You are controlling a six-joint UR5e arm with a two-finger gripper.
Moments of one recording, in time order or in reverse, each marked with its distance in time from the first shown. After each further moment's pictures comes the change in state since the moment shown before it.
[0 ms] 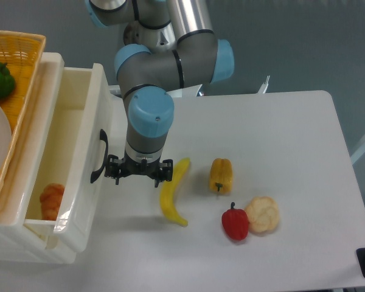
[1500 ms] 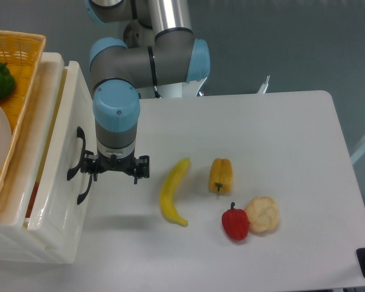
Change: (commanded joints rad) arm -0.078 0.017 0.000 -0.002 0.029 -0.052
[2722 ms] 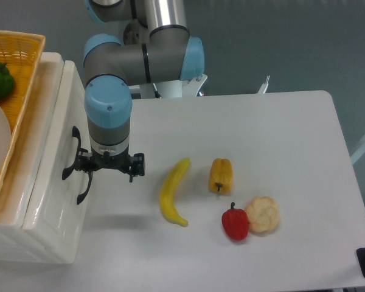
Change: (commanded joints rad) arm -0.006 0.012 -0.002 -0.002 0.000 -0.012
